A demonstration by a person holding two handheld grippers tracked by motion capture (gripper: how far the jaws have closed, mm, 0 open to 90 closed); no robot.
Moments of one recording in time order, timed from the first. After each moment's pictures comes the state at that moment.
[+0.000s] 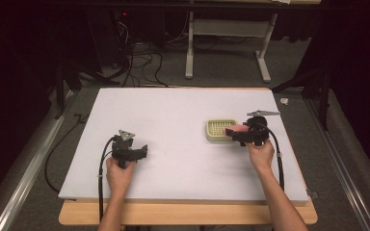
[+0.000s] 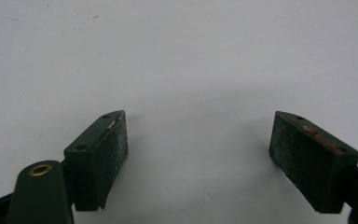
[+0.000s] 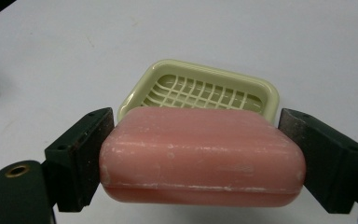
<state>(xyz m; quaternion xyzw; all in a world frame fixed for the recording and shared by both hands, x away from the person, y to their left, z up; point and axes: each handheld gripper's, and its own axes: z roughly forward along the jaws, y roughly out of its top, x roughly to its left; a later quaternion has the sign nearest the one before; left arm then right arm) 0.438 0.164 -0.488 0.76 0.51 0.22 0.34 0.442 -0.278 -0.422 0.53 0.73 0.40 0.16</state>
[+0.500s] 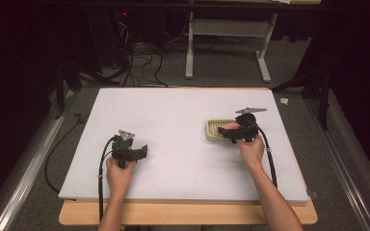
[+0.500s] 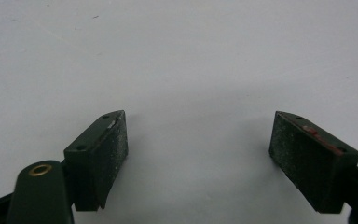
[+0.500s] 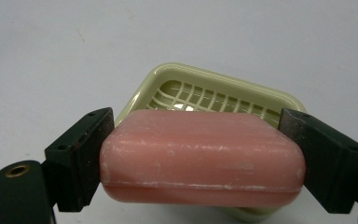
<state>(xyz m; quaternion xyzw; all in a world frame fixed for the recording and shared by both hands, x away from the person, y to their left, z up) 0.438 0.164 -0.488 0.76 0.51 0.22 0.33 0.464 -0.252 -0.432 0.52 0.75 0.37 0.16</state>
